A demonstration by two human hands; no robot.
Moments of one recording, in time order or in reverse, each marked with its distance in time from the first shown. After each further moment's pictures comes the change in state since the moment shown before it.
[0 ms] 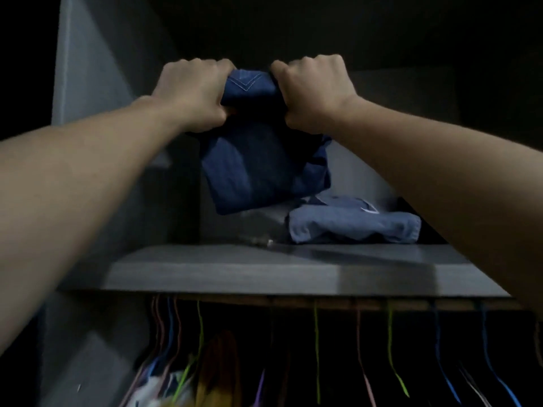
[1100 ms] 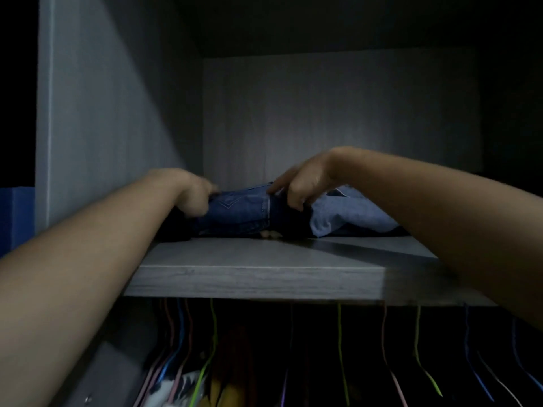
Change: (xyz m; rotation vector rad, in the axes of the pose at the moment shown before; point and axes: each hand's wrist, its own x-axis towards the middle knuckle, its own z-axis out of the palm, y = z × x) left_hand -0.065 -0.048 0.122 -0.110 -1.058 -0.117; right_hand -0.014 -0.080 0.091 0.766 -1.247 0.297
